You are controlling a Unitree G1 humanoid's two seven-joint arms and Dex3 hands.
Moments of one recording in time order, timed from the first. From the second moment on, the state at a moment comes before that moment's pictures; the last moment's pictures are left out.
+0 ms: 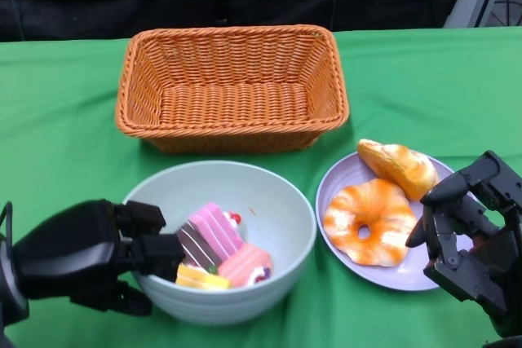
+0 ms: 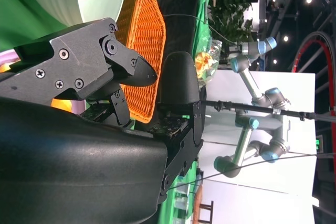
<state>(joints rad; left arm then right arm) -0.64 0.72 -0.83 0.88 1.05 -1.29 0.92 0.25 0.07 0.04 -0.32 0.11 -0.23 0.04</state>
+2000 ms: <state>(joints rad) -0.72 0.30 -0.23 0.76 -0.05 -0.97 -0.36 0.25 0.00 0.16 -0.23 0.00 -0.23 0.18</state>
